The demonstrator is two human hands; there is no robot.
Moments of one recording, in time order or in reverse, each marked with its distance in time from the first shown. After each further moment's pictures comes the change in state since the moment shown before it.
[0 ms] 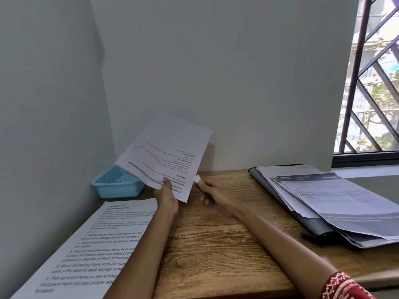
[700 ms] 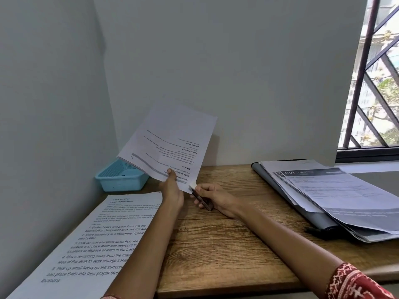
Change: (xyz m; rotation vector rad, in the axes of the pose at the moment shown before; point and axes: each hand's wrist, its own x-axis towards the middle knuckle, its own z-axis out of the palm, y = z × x) left_hand -0.005 0.000 0.004 -0.061 -0.052 0.022; right_hand -0.005 0.012 0.010 0.157 -0.228 0.030
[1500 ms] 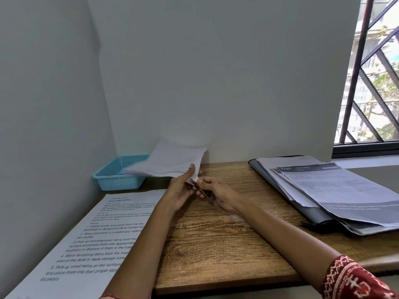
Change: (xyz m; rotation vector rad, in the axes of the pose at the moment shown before) left_hand 0.000 -0.004 -0.008 0.311 -0.444 -0.246; right_hand -0.002 -0.008 -0.002 0.145 0.115 -0.017
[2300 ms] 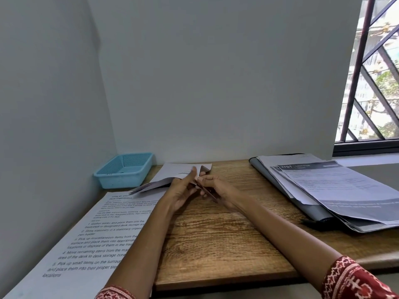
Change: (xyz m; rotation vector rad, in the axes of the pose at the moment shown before) left_hand 0.005 -0.009 -0.006 0.094 -0.033 -0.001; right_hand -0.004 -0.004 -0.001 -0.118 0.061 0.036
